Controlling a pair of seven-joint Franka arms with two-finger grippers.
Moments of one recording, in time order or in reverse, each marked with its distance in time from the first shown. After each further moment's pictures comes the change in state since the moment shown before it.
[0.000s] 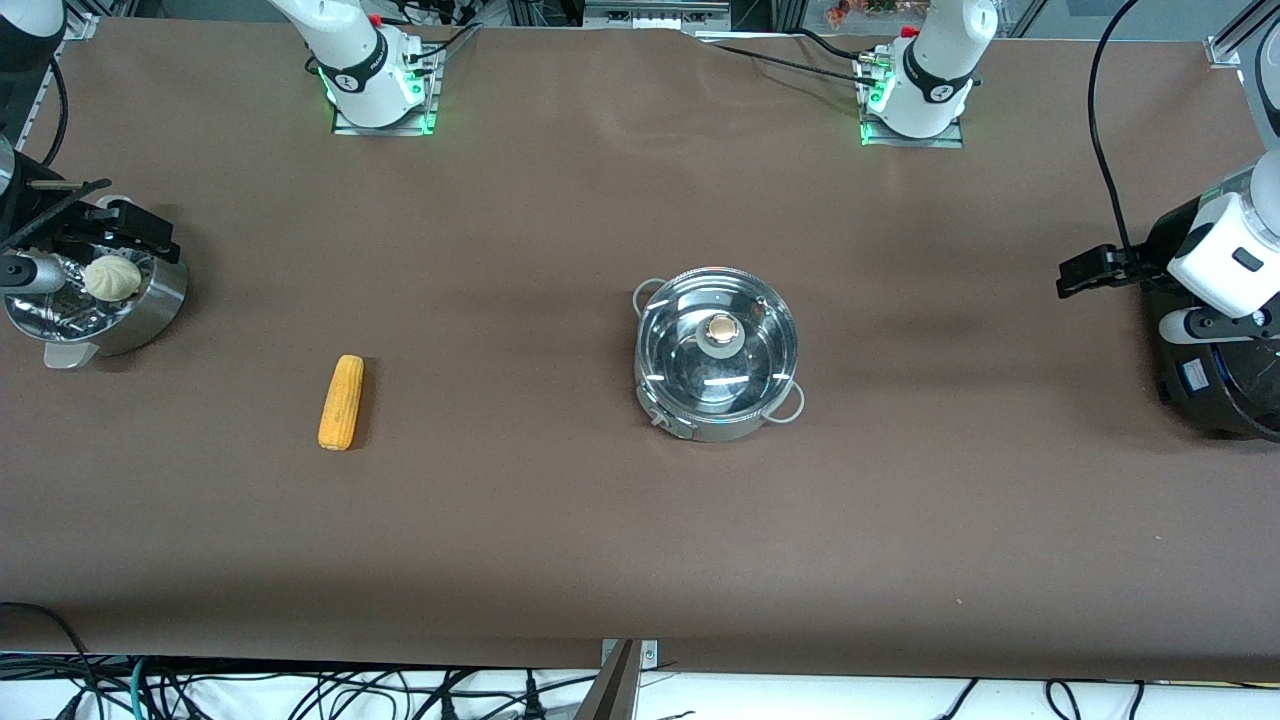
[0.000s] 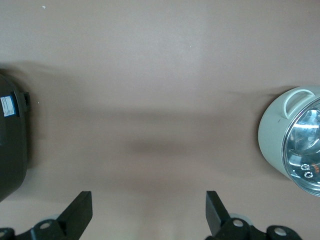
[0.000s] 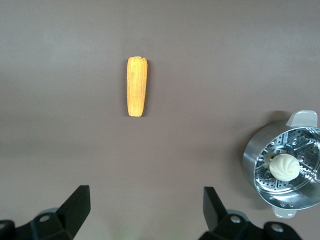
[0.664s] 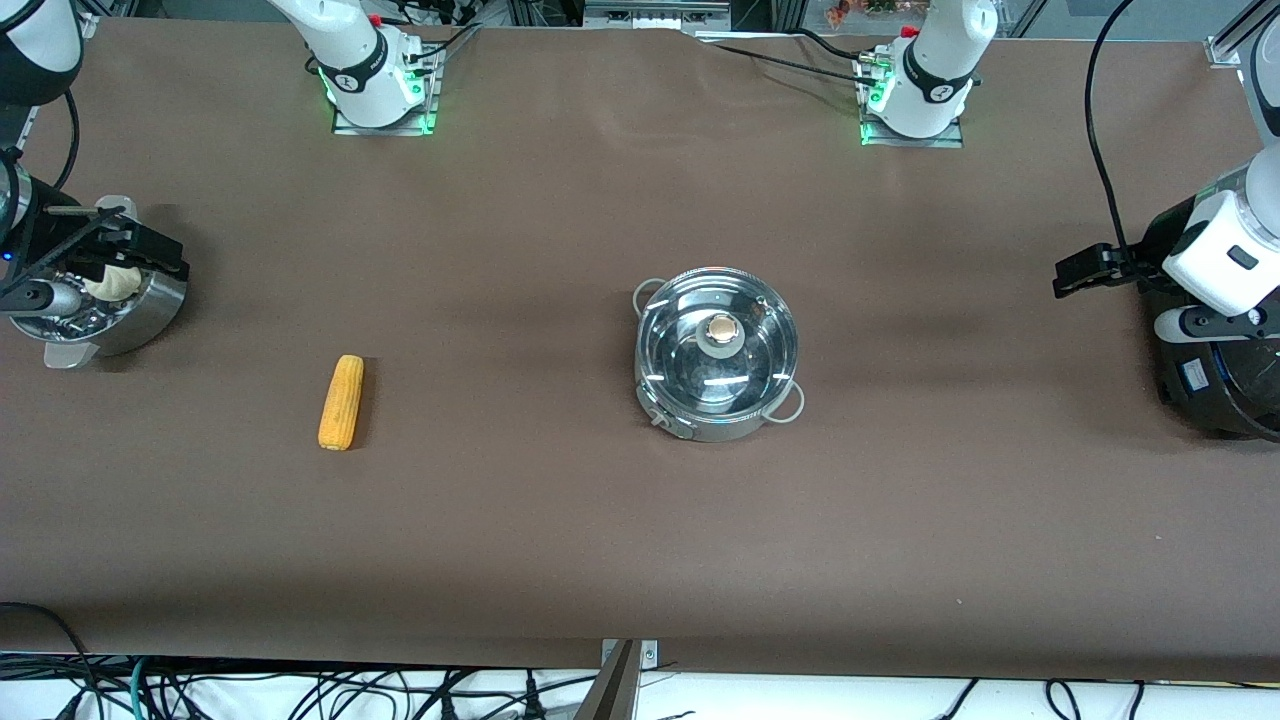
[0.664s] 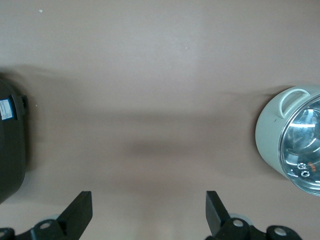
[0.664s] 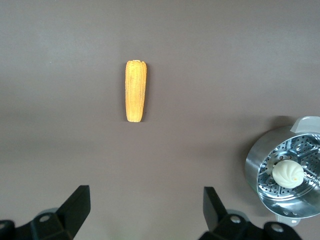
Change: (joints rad) left arm -0.012 -0.001 -0.005 0.002 -0.003 0.007 0.007; right arm 0.000 0.047 0.000 0.000 0.000 0.033 0.000
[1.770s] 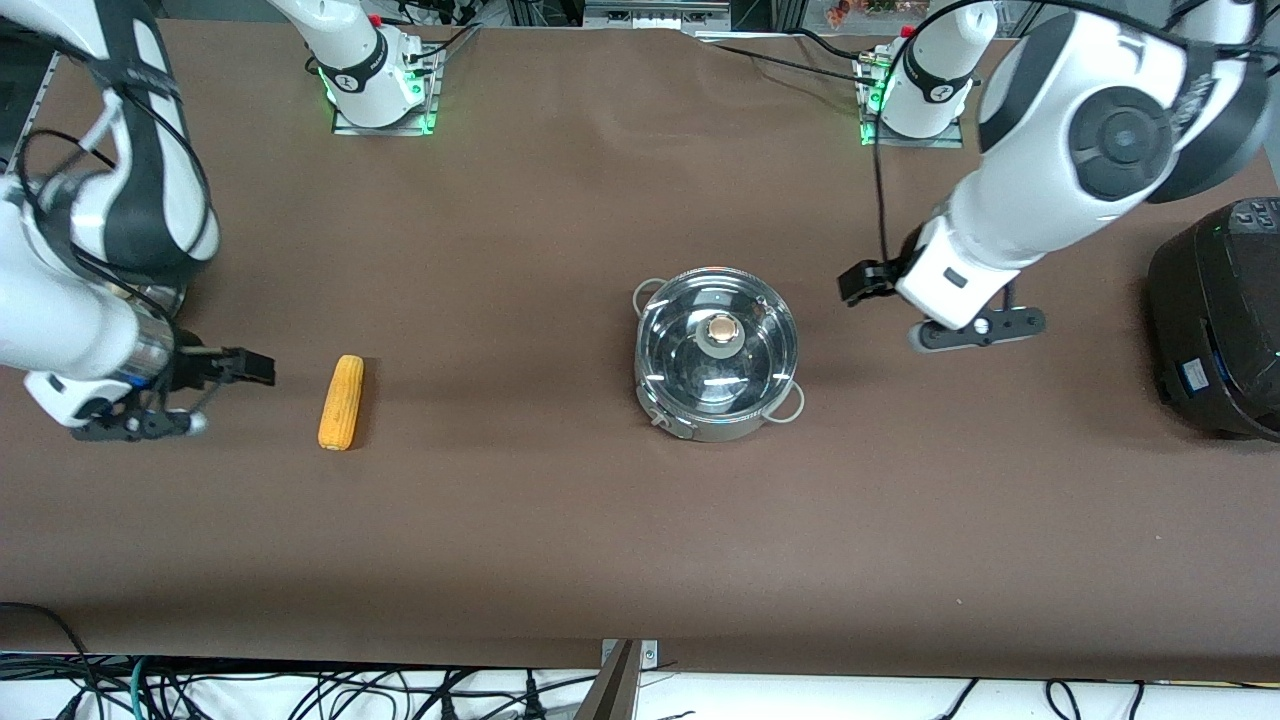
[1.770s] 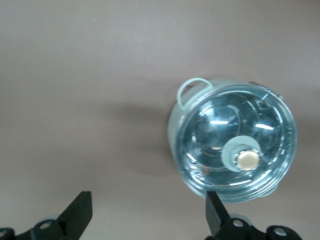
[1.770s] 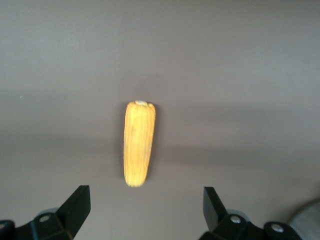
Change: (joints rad) left arm -0.221 0.112 -0.127 -0.003 -0.084 0.134 -0.472; right arm 0.033 0.321 0.014 -0.005 0.001 0.342 0.004
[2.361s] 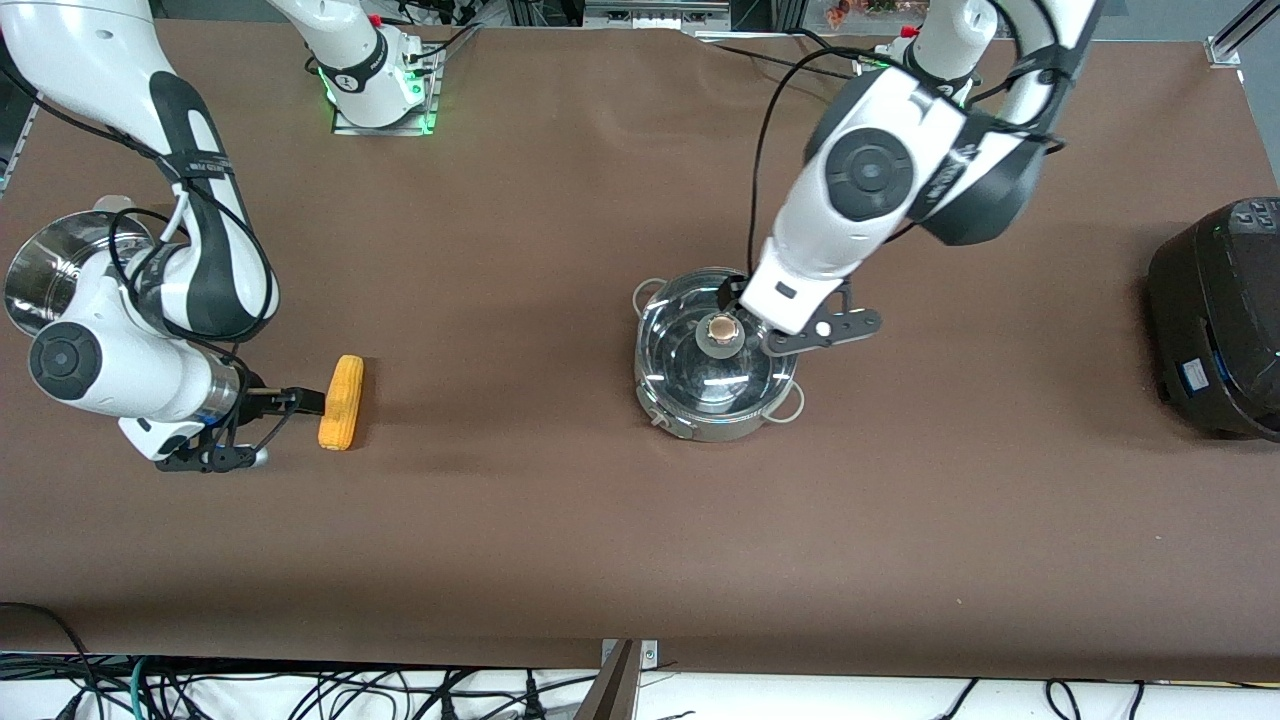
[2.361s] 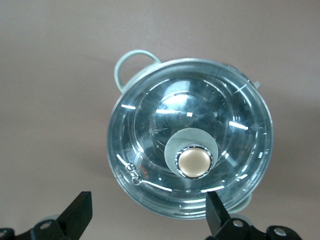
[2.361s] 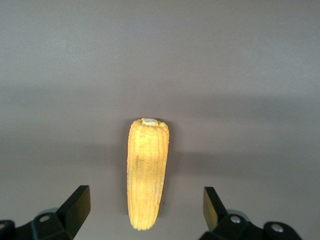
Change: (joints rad) left arm -0.138 0.147 -0.090 -0.004 0.105 0.143 -0.248; right arm 0.007 0.125 0.000 -0.037 0.051 0.158 0.001
